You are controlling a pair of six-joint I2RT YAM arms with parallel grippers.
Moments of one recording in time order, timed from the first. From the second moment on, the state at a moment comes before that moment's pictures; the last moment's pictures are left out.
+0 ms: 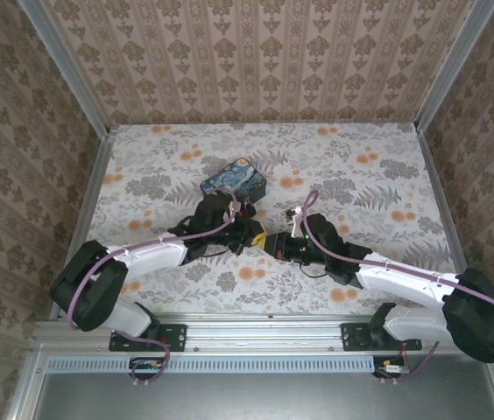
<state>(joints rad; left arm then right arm) -0.75 1.45 0.66 0.25 0.55 -1.46 0.78 1.18 0.54 0.16 -0.24 1.00</state>
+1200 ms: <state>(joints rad) -0.67 1.45 0.63 0.25 0.81 -1.05 0.68 1.03 0.39 0.23 -0.25 0.82</state>
